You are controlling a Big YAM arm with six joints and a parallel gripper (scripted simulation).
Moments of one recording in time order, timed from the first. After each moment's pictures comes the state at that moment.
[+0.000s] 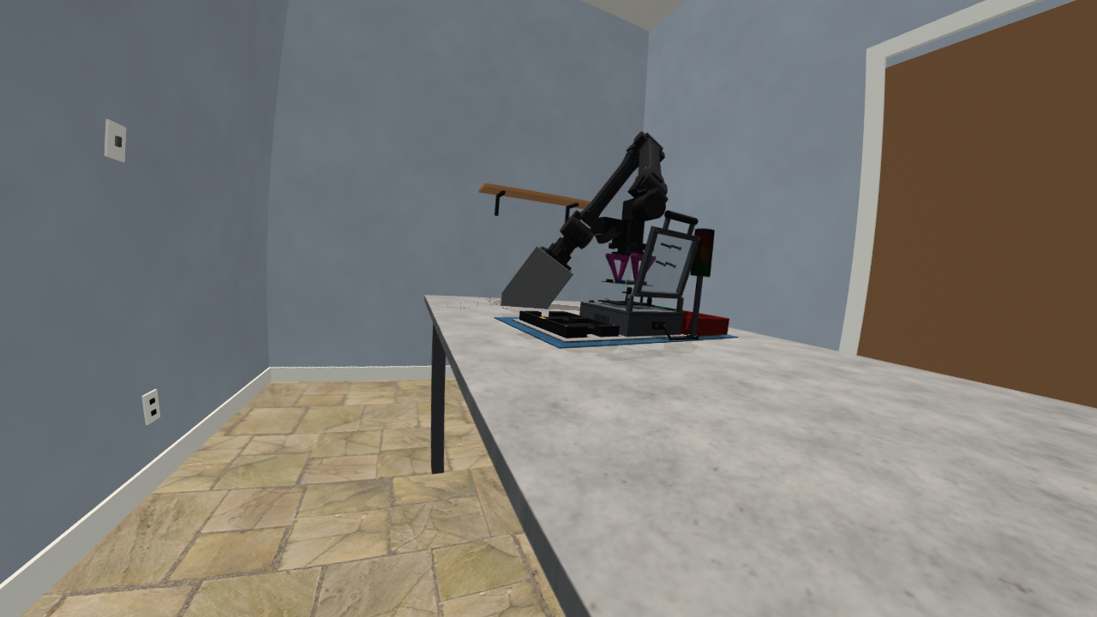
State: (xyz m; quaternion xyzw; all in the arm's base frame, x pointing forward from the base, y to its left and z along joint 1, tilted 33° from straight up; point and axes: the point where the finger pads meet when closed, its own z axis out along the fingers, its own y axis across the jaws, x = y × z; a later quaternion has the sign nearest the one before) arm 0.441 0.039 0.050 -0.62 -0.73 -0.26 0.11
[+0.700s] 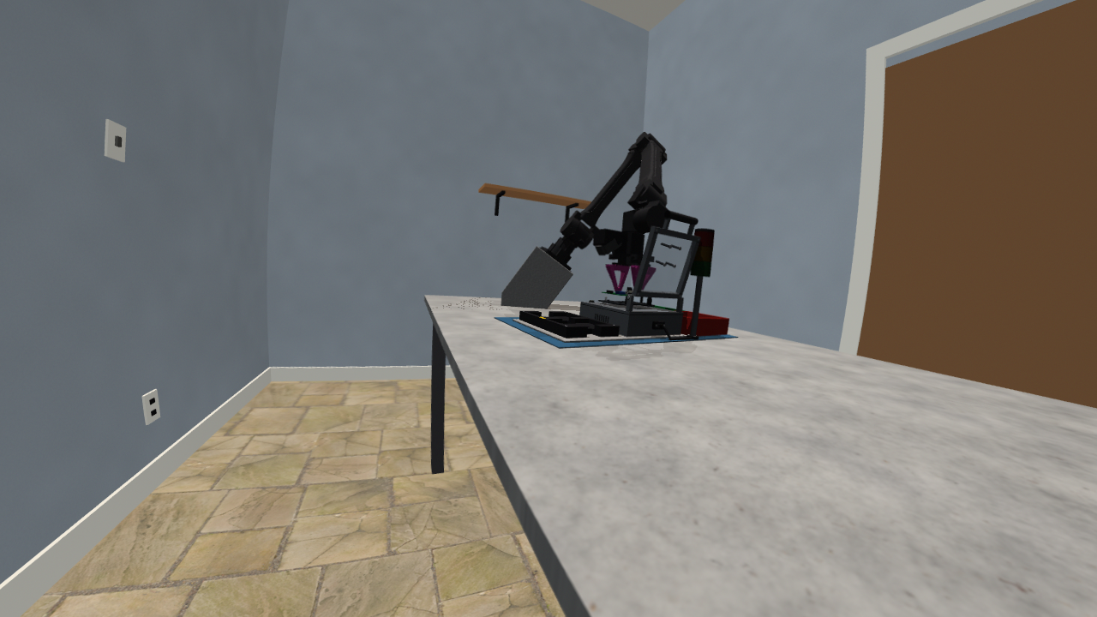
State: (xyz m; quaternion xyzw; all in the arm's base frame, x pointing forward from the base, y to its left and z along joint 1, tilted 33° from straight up) arm 0.447 0.056 0.028 -0.62 -0.74 -0.26 0.11
